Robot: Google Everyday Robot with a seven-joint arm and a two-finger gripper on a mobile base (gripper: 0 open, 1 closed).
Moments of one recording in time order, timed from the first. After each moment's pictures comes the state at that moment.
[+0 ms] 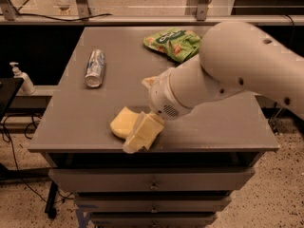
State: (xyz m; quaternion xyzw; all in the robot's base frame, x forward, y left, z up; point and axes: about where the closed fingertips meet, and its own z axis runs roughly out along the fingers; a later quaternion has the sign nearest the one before) arm 0.463 0.029 0.863 -0.60 0.71 0.18 0.33
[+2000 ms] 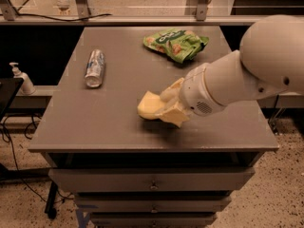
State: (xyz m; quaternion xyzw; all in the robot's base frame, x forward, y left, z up) arm 0.471 -0.034 0.873 -0.58 0.73 0.14 0.34
